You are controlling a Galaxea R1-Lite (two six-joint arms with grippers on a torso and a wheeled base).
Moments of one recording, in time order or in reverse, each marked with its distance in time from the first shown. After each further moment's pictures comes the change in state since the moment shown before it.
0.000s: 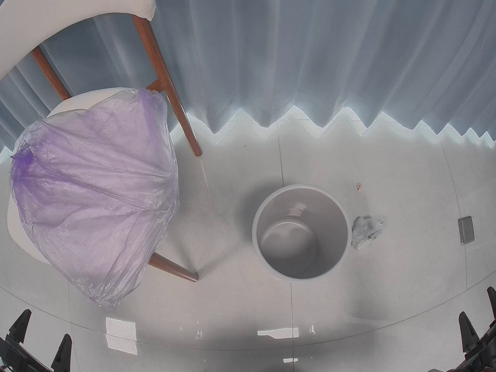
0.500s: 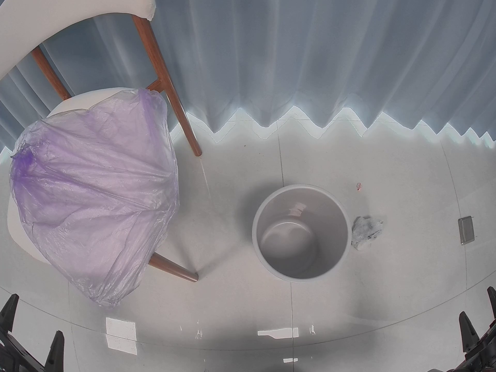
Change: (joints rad) left arm 0.000 0.000 0.000 -0.180 -0.096 0.100; right arm 0.000 0.000 0.000 -0.001 -0.001 0.001
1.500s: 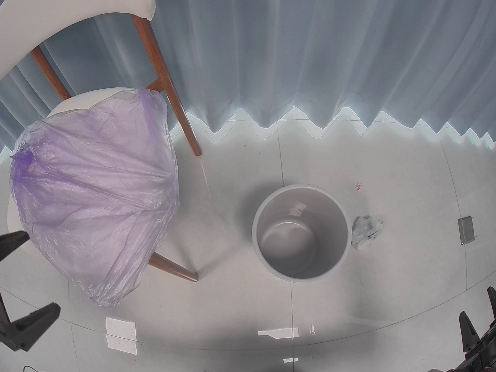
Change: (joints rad) left arm -0.217 0.553 -0.521 0.195 -0.267 0.071; right arm 0.000 0.000 0.000 0.000 0.000 0.005
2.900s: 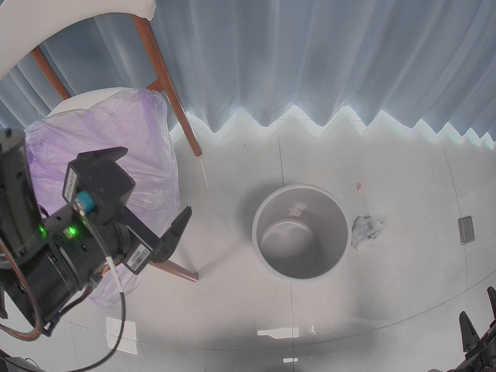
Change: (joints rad) left arm -0.707 0.737 -0.231 -0.390 1.084 0.336; right arm 0.000 0.000 0.000 -0.001 0.000 0.001
